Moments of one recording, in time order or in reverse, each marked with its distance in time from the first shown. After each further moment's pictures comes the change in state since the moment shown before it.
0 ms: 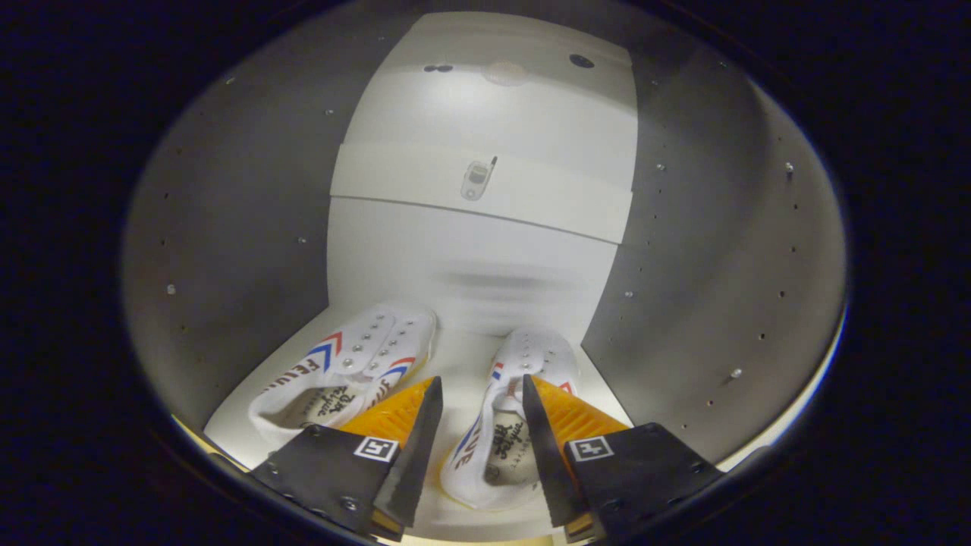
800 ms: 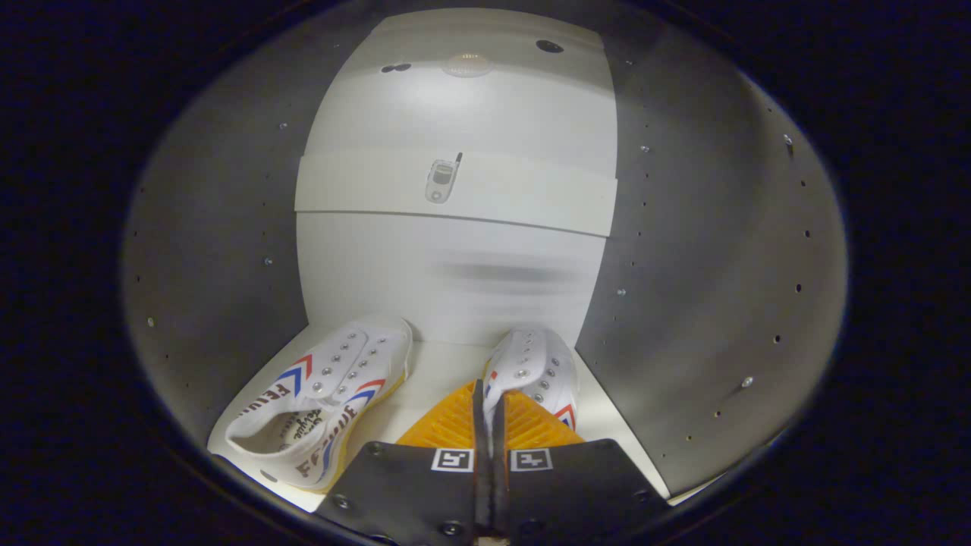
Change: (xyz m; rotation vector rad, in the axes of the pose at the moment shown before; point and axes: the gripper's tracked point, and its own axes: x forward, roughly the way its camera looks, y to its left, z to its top) arm 0.041 -0.018 -0.001 0.062 0.034 -0.026
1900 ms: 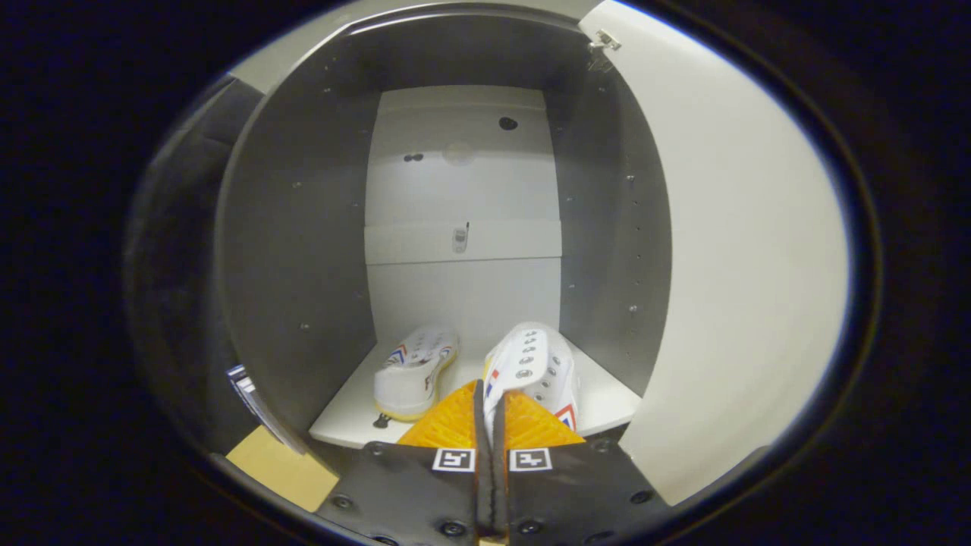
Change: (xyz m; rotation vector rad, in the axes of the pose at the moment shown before) arm -0.150 0.013 0.000 0.153 -0.171 -0.023
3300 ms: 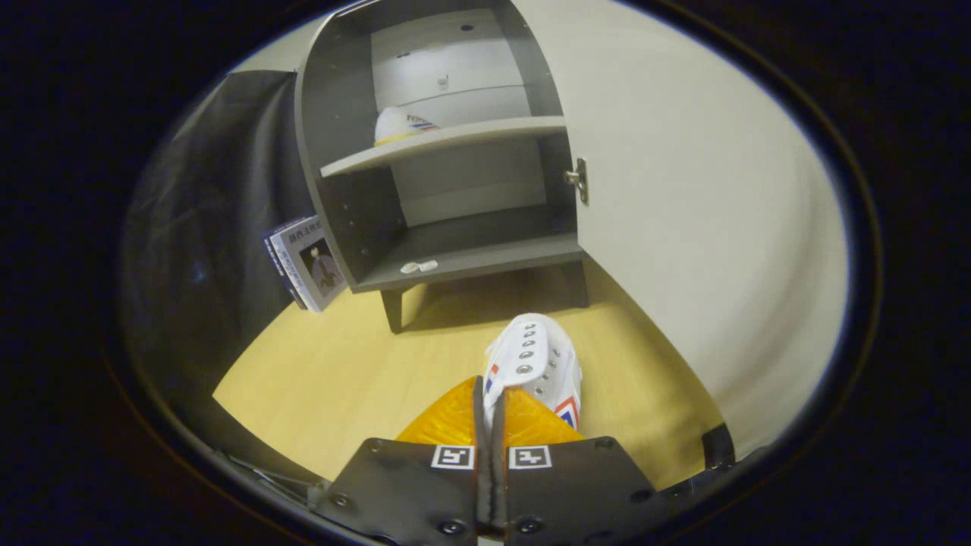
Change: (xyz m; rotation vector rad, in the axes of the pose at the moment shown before) arm -0.204 -0.058 -0.285 0.102 0.399 0.149
